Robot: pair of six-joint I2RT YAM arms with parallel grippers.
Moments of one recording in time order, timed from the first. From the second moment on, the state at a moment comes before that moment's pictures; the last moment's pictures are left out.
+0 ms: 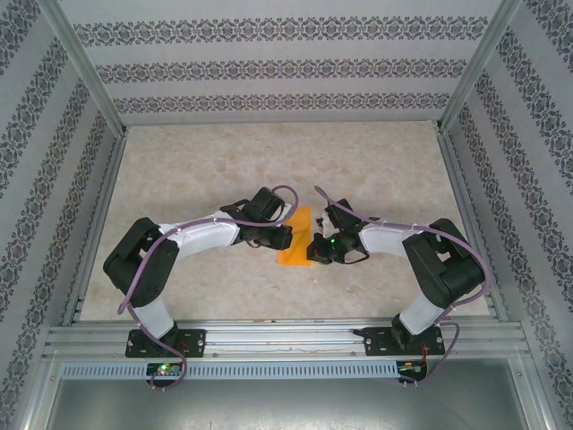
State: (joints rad) left arm -0.68 1.73 1.04 -0.34 0.30 -0.40; right arm 0.50 1.64 0.72 -0.26 -0.54 0.67
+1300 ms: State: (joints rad) left arm -0.65 1.85 1.14 -0.37 0.29 -0.31; right arm 0.50 1.65 0.78 -0.37 -0.48 0.60
